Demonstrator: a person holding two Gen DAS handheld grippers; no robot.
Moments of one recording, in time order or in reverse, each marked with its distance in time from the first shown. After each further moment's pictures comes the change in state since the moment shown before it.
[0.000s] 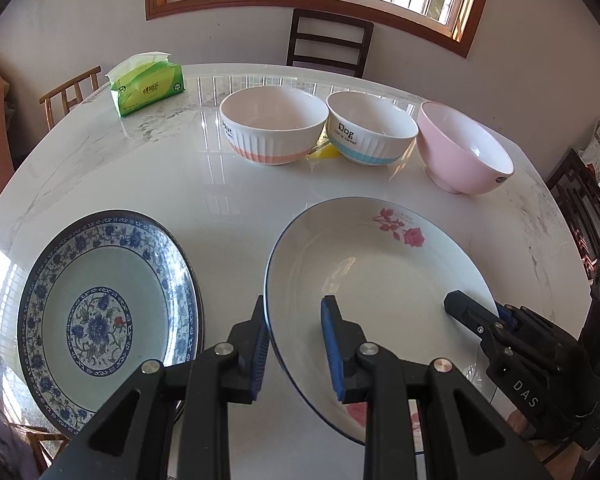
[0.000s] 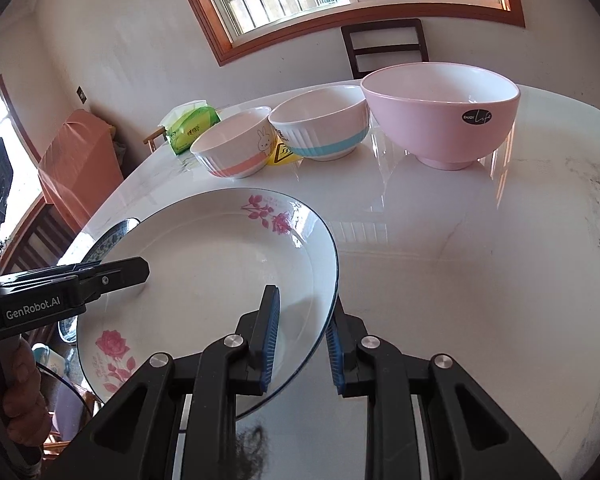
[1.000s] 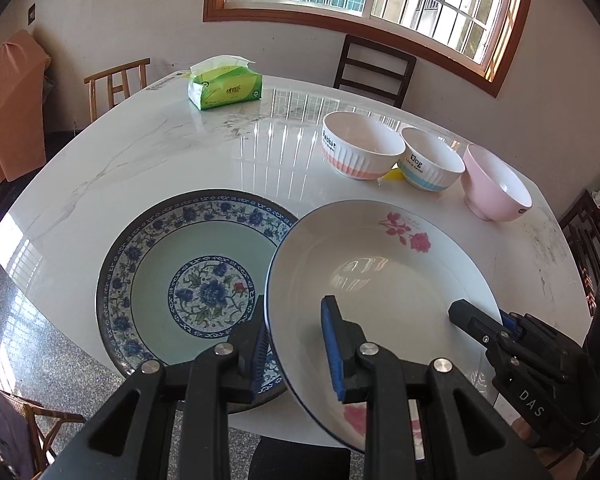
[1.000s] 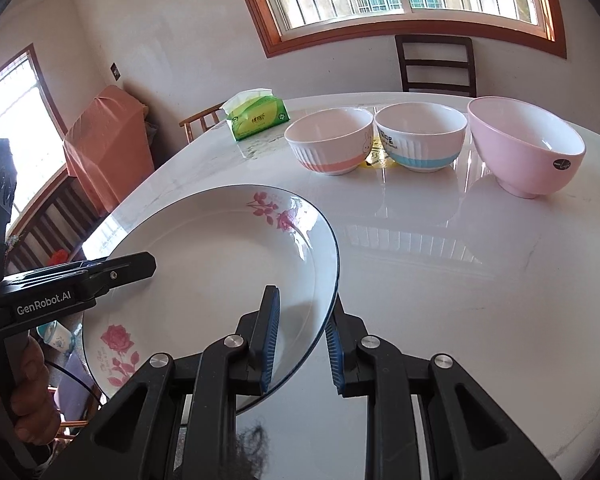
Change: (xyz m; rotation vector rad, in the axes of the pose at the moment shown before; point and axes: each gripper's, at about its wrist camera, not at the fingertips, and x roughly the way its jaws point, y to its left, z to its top) left arm -0.059 0.084 -0.036 -0.134 -0.072 0.052; right arm 0.002 0.094 -0.004 -0.122 0.019 0.064
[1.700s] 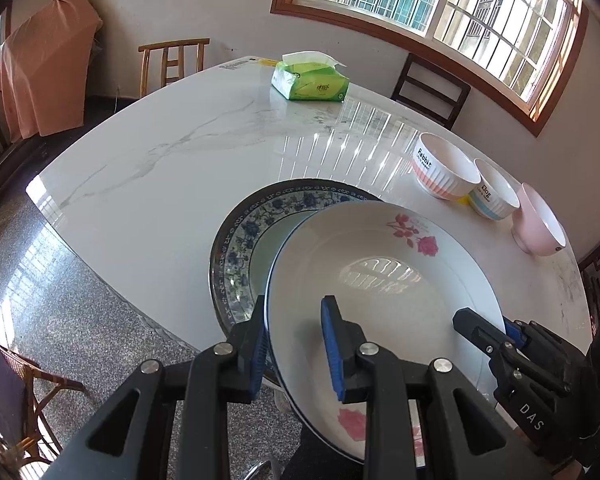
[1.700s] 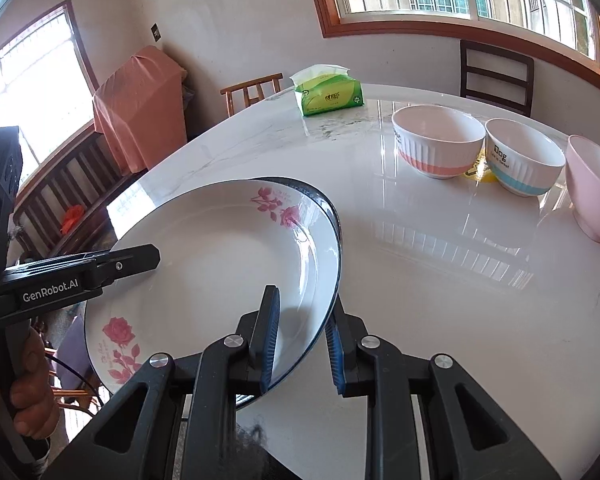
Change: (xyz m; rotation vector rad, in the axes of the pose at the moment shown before) left arm -0.015 0.099 -0.014 -0.162 -0.007 0.062; right arm 0.044 0.084 0.004 -0.150 0.065 0.059
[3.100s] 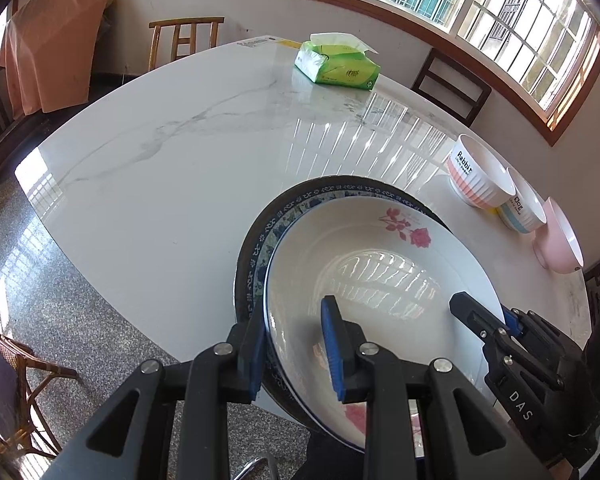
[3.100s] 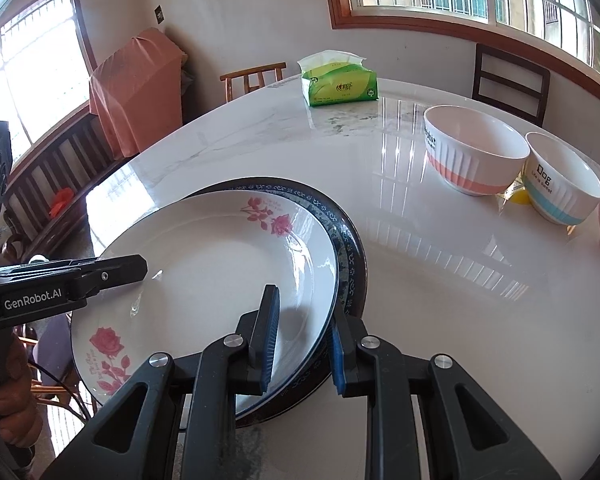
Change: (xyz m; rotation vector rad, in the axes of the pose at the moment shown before) left arm 0.042 0.029 0.018 -0.059 0.058 0.002; right arm 0.037 0.016 0.011 -0.052 0.023 -0.044
